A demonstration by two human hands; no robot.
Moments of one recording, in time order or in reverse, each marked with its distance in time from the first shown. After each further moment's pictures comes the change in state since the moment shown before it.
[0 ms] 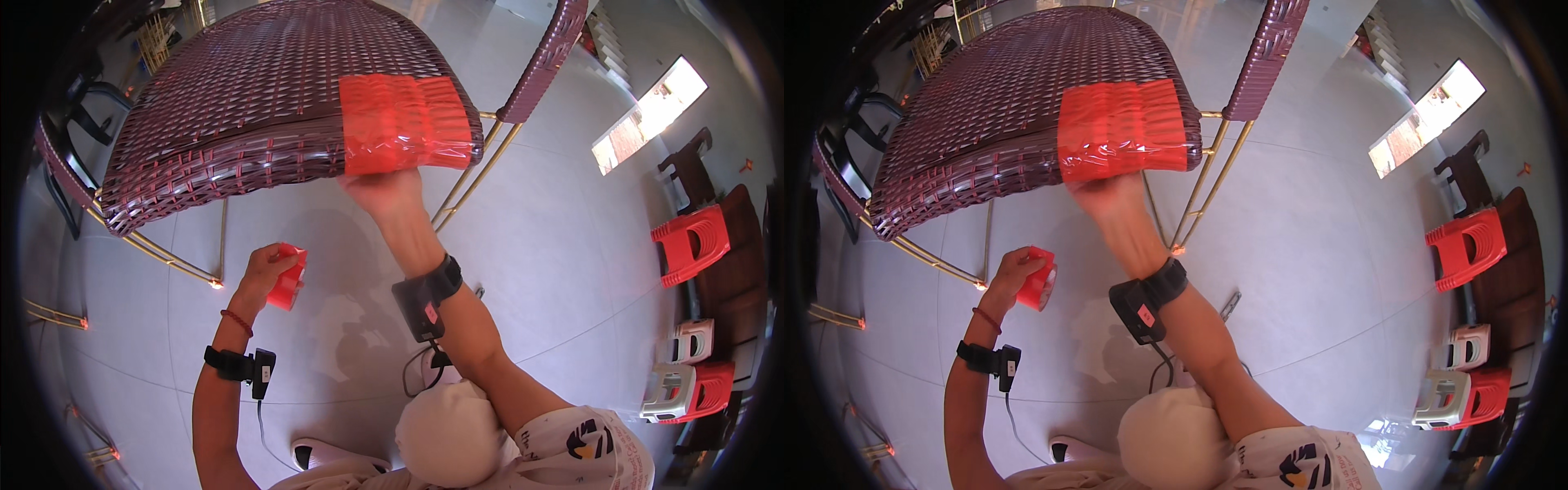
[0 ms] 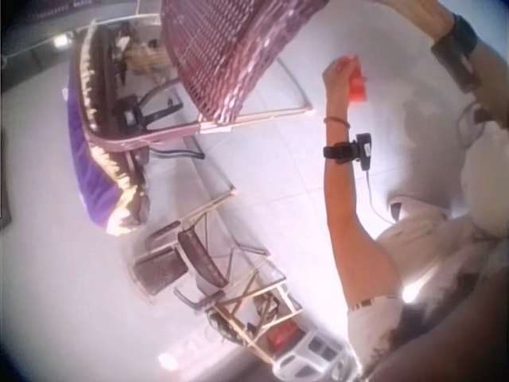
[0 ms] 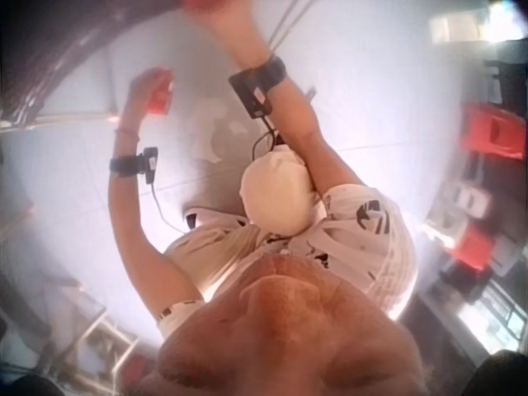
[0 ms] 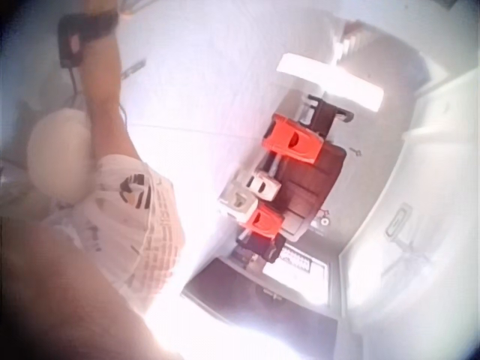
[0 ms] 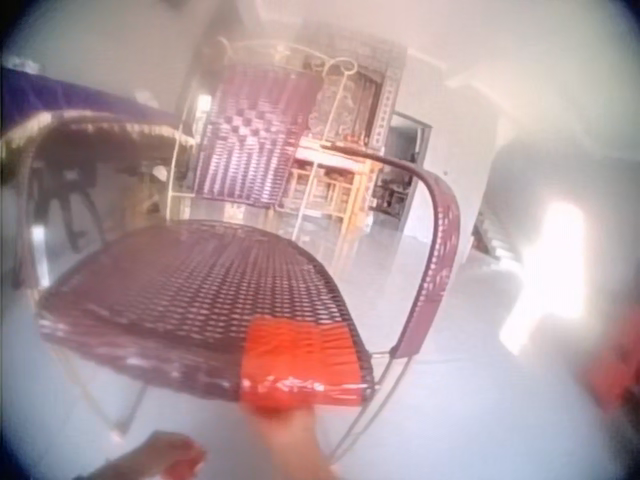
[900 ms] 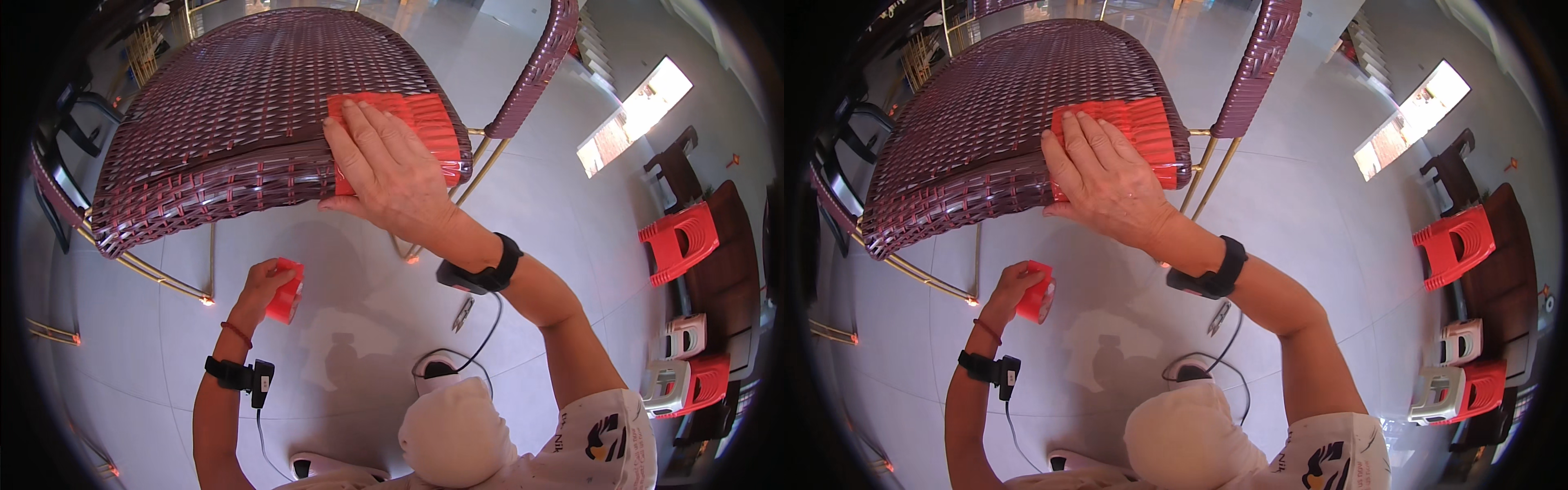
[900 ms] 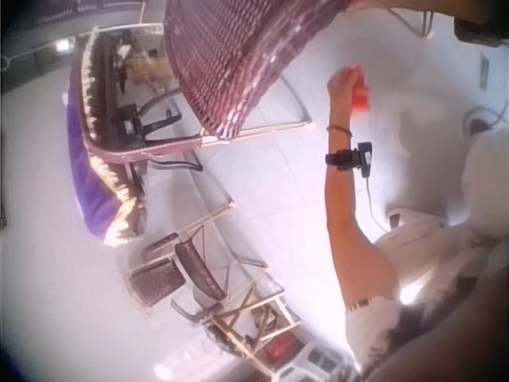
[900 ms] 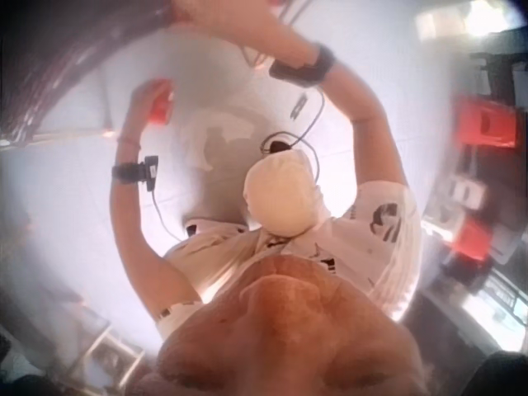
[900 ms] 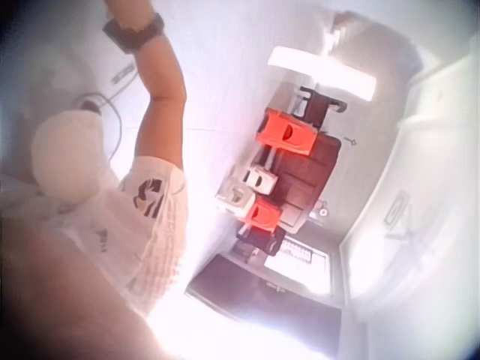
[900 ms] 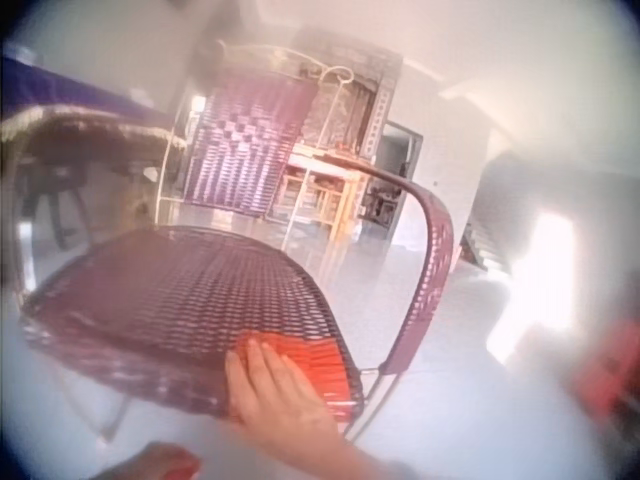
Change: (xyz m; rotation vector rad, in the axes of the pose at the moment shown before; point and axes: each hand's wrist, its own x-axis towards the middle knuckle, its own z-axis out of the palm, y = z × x) left_hand 0.012 -0.013 -0.003 -0.156 -0.163 -0.057; right_hand -0.031 -0.003 0.067 2.604 0.809 1.133
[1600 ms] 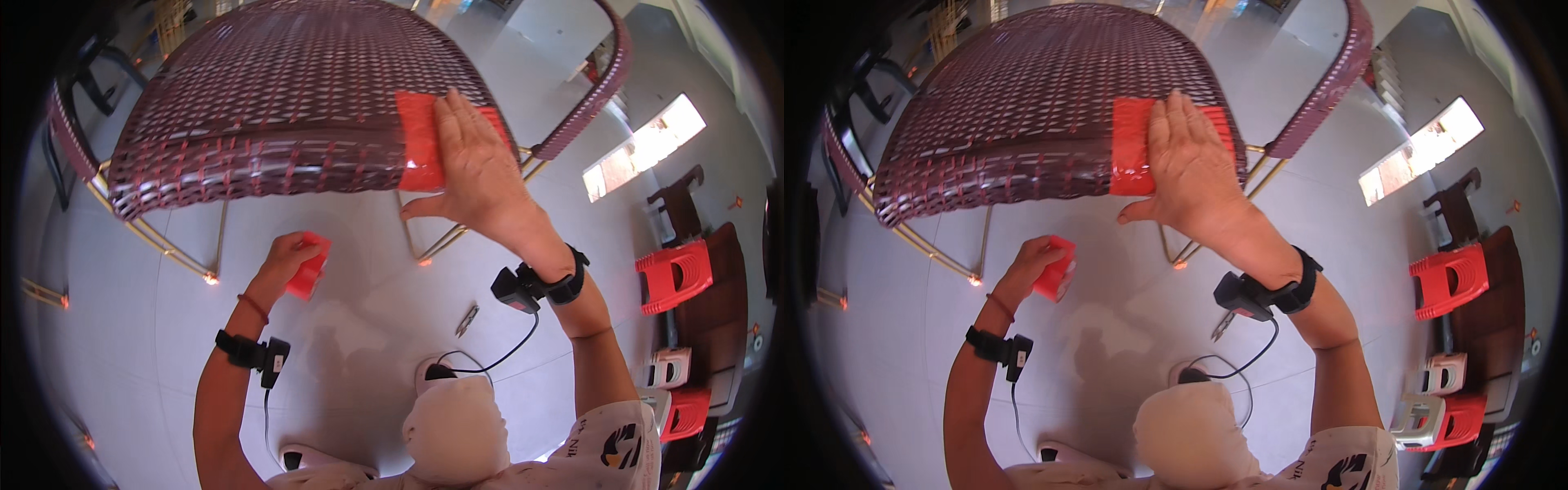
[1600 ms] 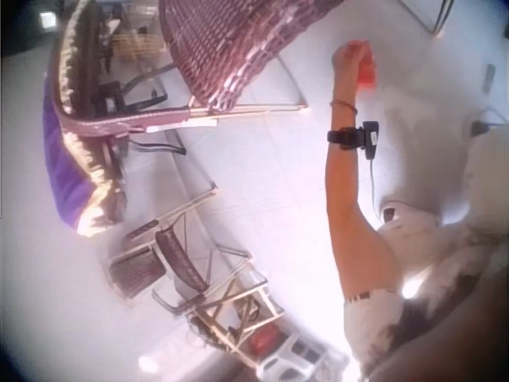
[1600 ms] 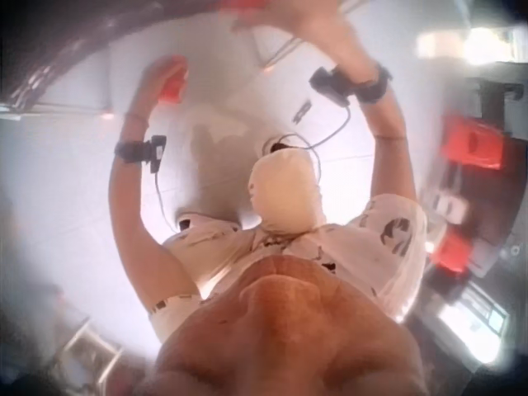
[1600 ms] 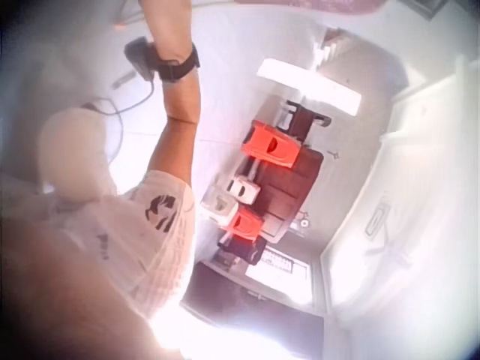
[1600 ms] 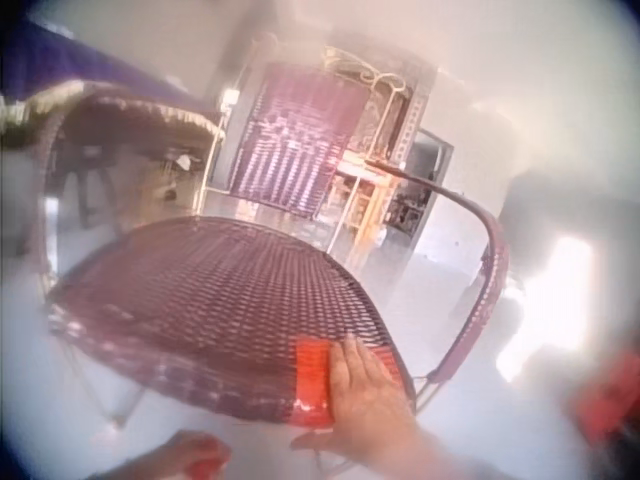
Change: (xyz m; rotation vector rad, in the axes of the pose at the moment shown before) left_hand 0.008 0.012 0.013 -0.077 -0.038 0.115; right_hand 0.017 0.009 -0.034 -0.103 -0.514 0.237
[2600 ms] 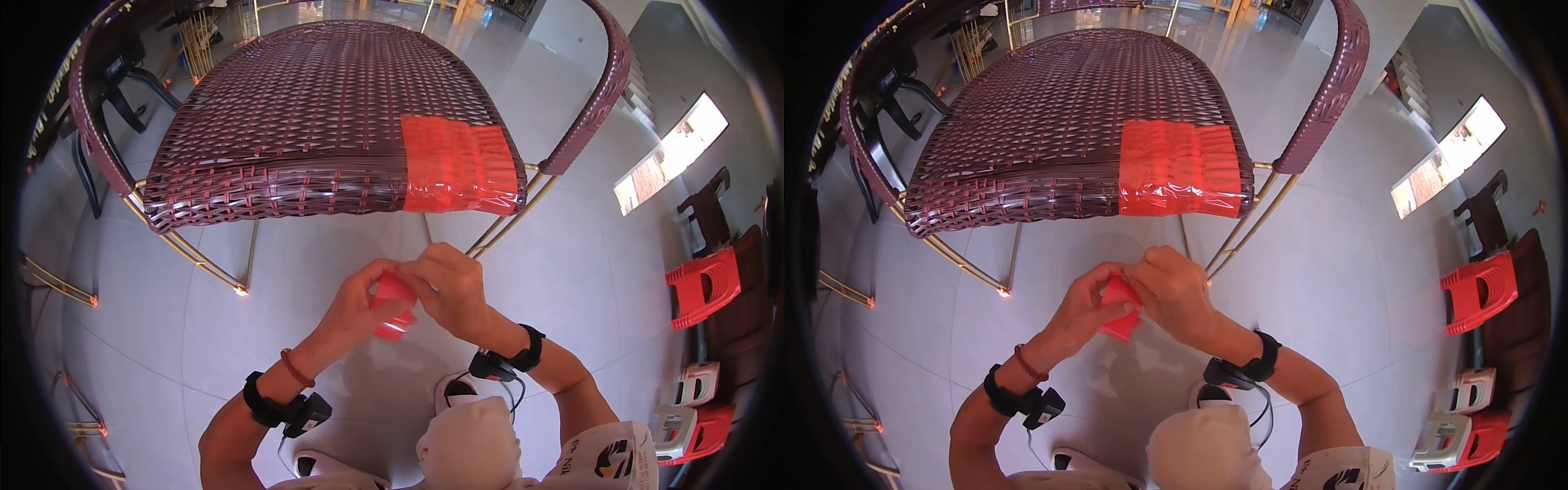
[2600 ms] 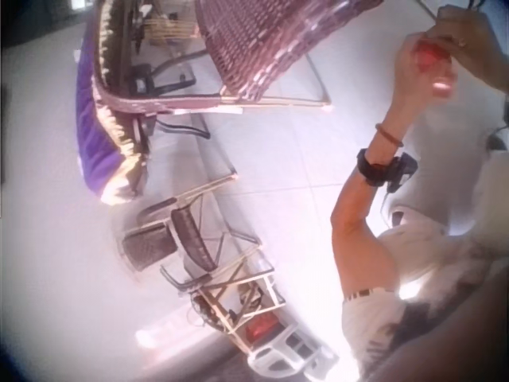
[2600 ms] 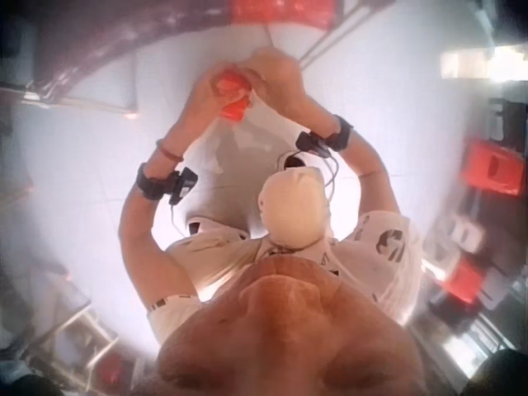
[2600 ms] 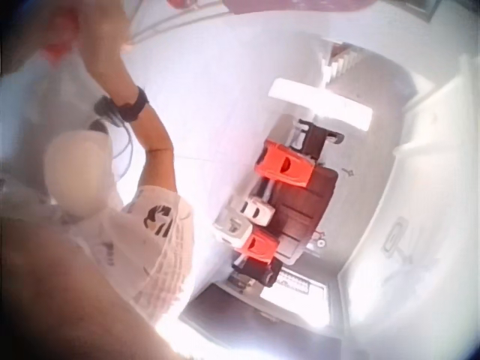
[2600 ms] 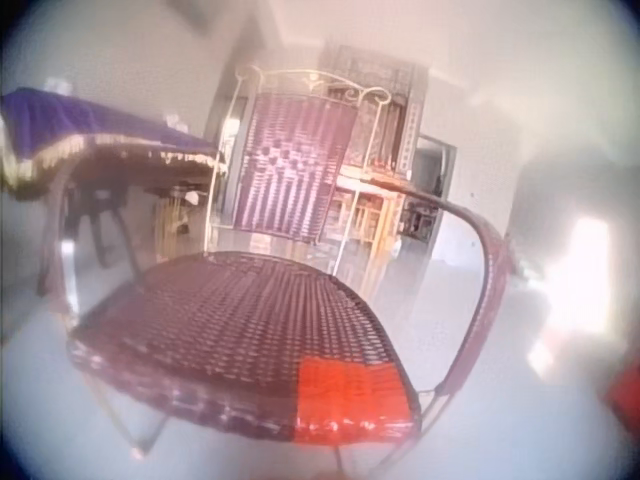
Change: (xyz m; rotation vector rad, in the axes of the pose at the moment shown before) left_hand -0.064 0.053 0.100 -0.026 -0.197 0.104; right_hand -0.069 -0.052 0.062 0.731 0.354 -0.010
